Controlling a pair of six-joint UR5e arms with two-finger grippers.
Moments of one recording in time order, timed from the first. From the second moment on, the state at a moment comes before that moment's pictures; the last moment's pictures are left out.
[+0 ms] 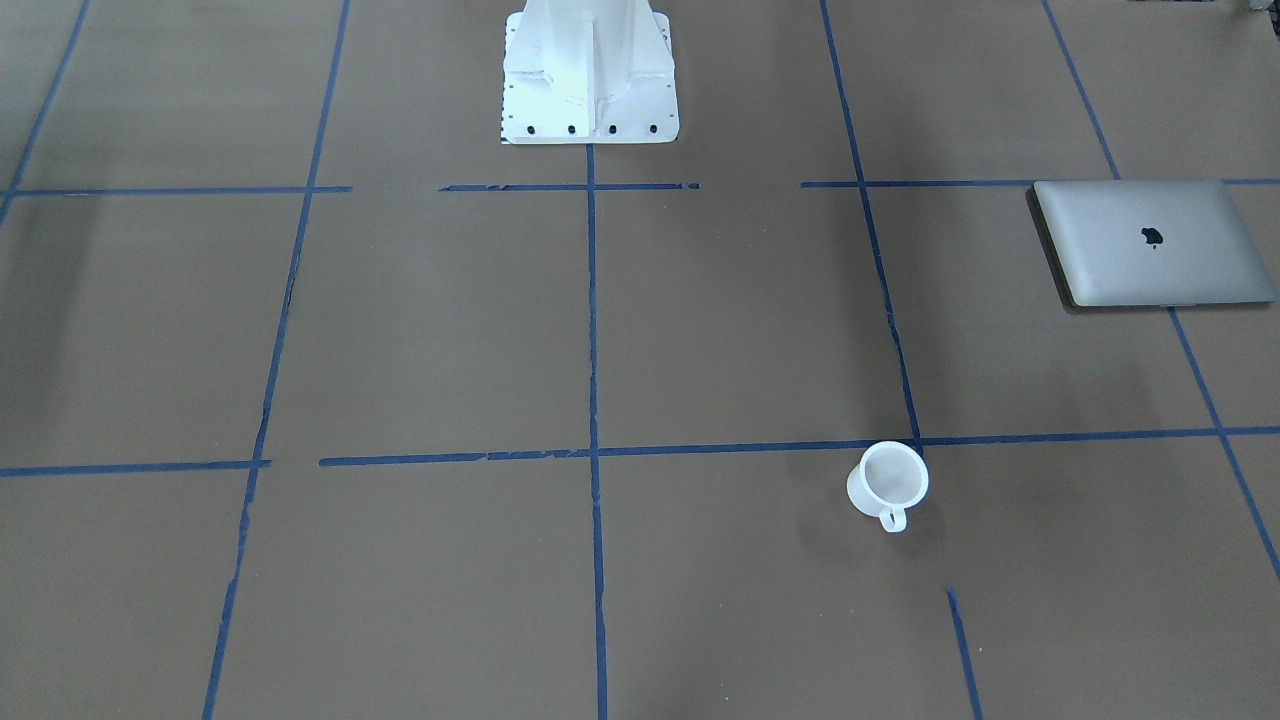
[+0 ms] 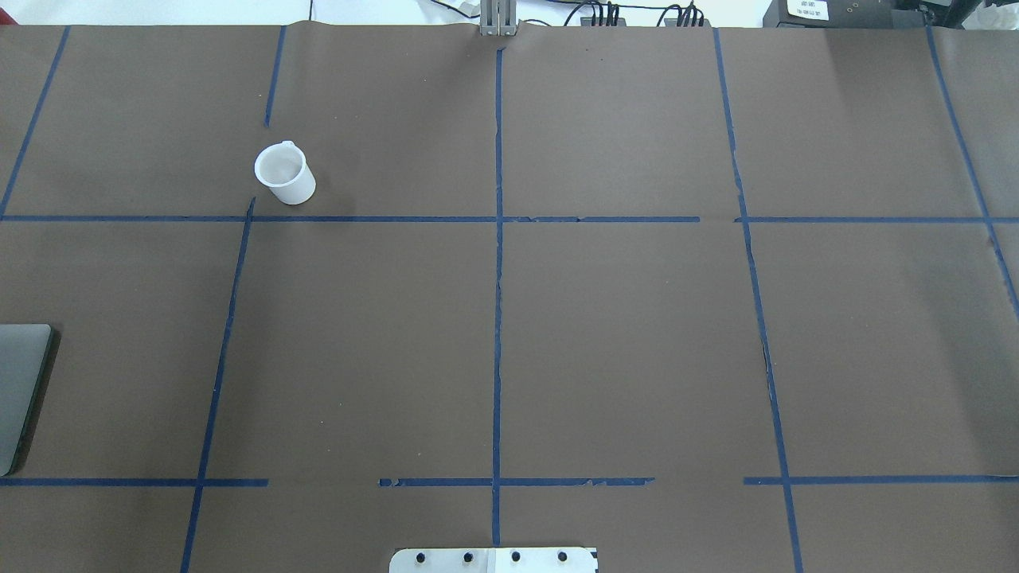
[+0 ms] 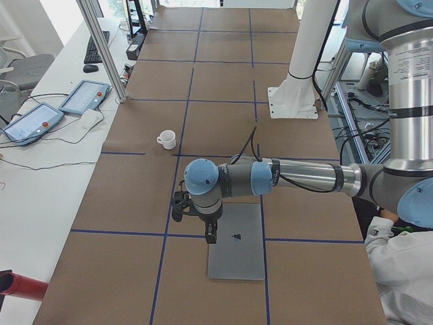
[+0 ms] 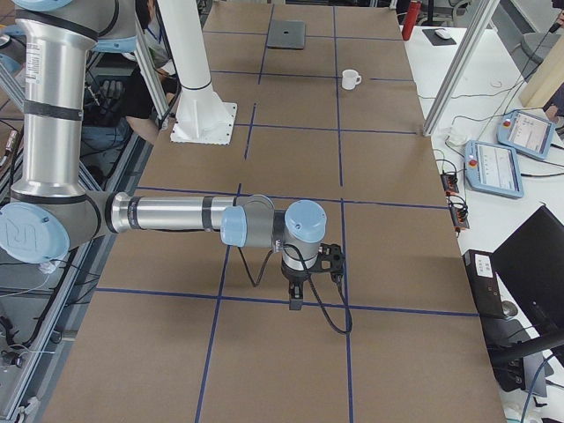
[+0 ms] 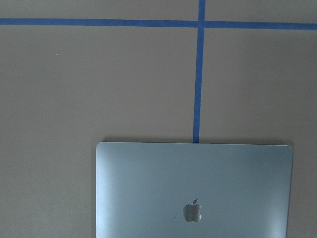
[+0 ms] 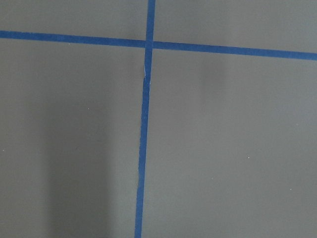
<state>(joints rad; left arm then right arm) -1.61 -1.42 -1.80 -1.37 -2.39 0.10 1.54 -1.71 1.75 -1.64 2.28 -0.05</state>
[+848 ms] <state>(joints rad) -1.49 -1.51 -1.71 -1.69 -2.51 -0.12 1.54 -1.71 1.75 -1.64 2.28 -0.05</state>
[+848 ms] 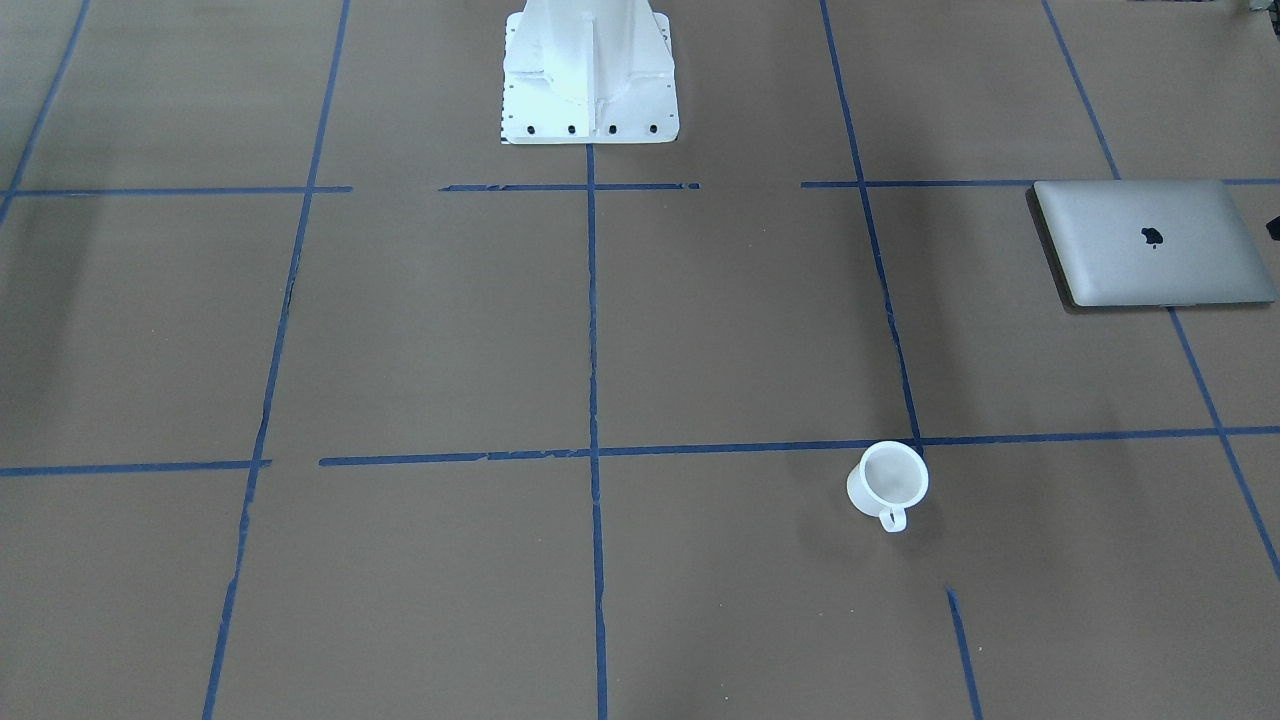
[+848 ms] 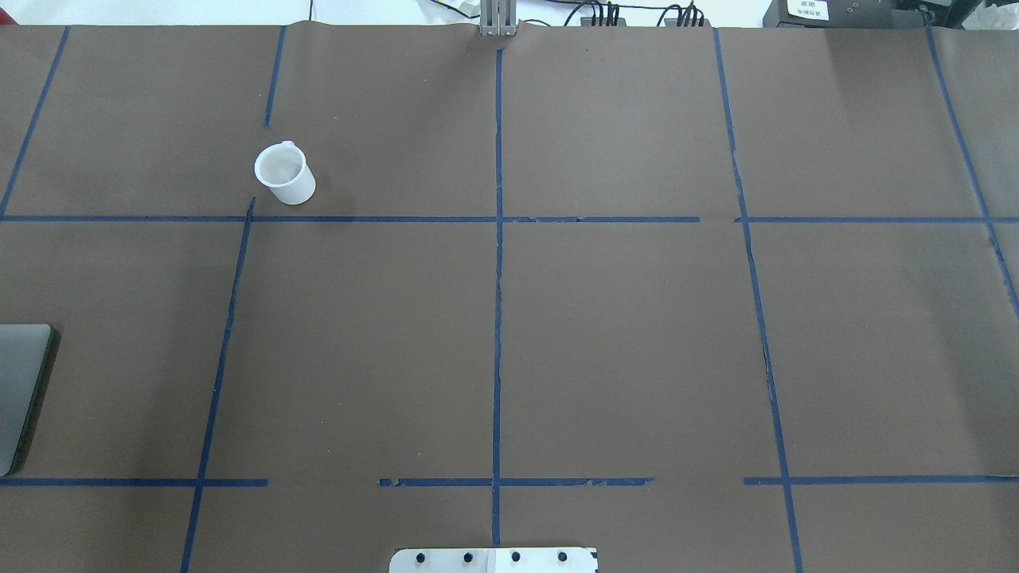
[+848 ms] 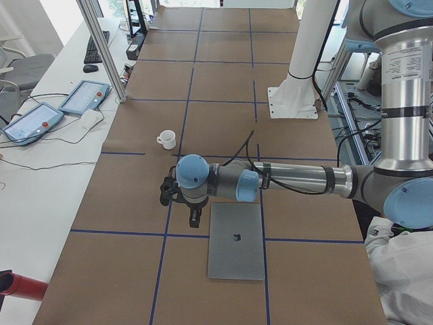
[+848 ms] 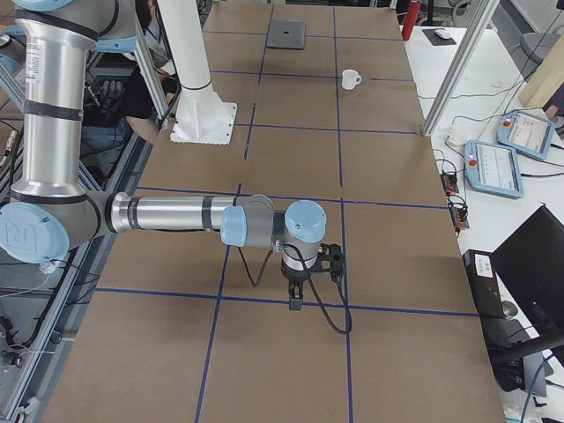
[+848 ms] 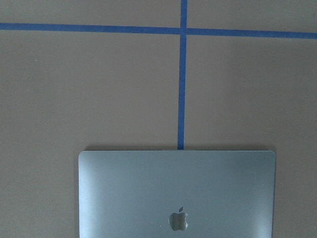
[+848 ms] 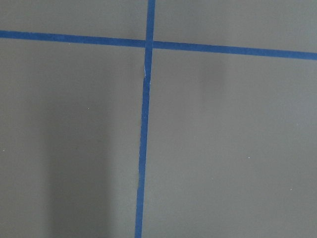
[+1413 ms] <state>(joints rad) -1.19 -1.91 -1.55 -1.71 -2.45 -0.50 1.54 -1.71 1.75 -1.64 2.28 -0.05</state>
